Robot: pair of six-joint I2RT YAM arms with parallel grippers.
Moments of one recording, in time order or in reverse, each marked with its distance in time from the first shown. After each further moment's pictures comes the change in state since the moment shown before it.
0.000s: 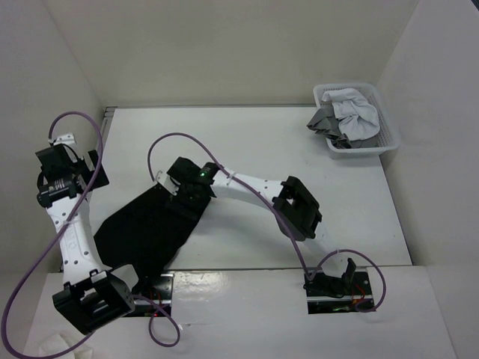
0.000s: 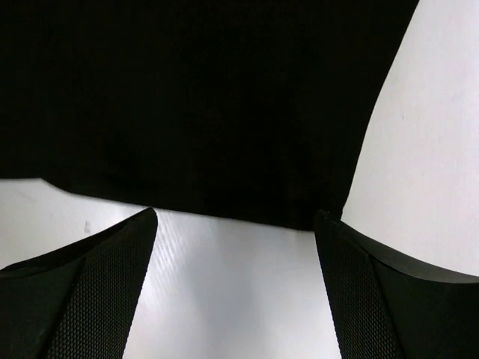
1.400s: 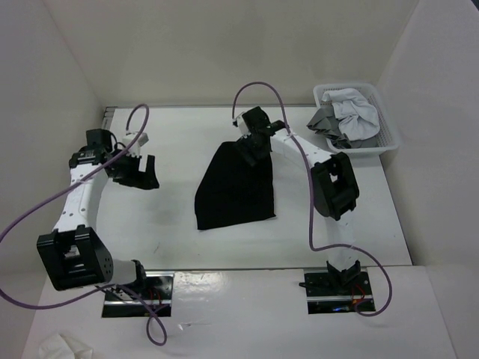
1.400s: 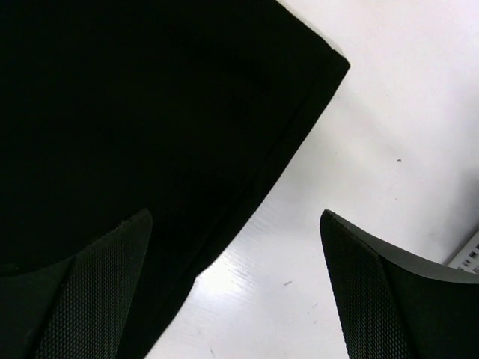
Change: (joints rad) left arm -0.280 0.294 0.075 -0.170 0.484 0.302; right arm -0.531 -0.117 -0.167 0.093 0.263 -0.011
